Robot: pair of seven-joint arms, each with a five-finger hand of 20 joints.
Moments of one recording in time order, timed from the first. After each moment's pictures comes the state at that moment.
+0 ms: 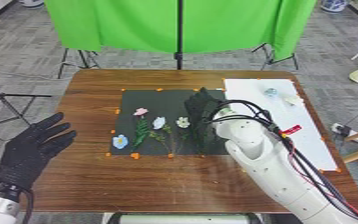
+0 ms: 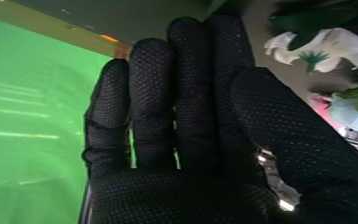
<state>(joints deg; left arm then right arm) 136.4 -65.5 -115.4 -126.3 37.5 -6.2 -0.7 -67.6 -65.6 51.8 -88.9 -163.4 -15.8 -4.3</state>
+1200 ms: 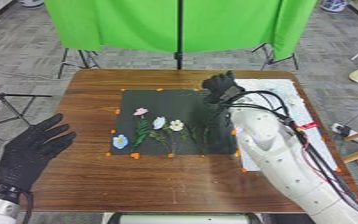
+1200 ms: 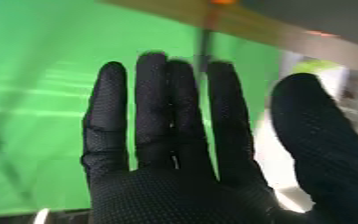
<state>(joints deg) 137.1 -66.0 -115.6 -126.4 37.5 -6.1 -0.4 -66.8 -62.6 56.3 -88.1 -155.8 -11.1 9.8</state>
